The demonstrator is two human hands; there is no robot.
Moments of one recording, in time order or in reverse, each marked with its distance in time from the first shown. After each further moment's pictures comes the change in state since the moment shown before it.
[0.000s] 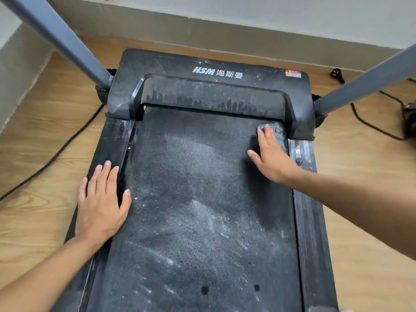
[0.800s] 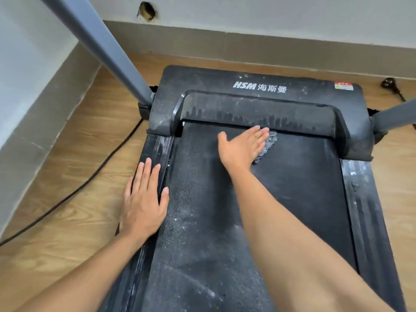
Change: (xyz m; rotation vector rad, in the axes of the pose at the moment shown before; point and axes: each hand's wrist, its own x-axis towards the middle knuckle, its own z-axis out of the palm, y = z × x) left_hand 0.047 -0.007 0.006 -0.027 -0.011 -0.001; right_hand 0.108 -0.208 0.066 0.489 0.339 0.412
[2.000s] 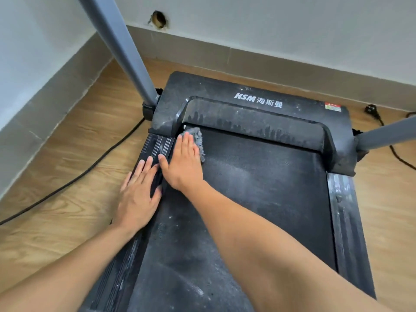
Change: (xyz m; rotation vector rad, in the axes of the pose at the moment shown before) left_hand 0.005 -0.019 -0.003 -0.183 0.002 0.007; right_hand -0.081 -0.044 0.076 -0.352 -0.314 -0.640
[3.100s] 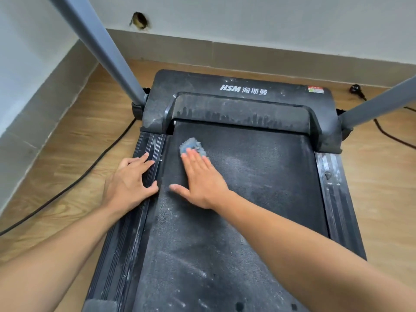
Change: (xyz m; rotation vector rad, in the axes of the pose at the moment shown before) left_hand 0.024 0.012 -0.045 0.004 -0.056 0.001; right_hand -0.079 0.065 -0.027 -0.263 -0.113 -0.166
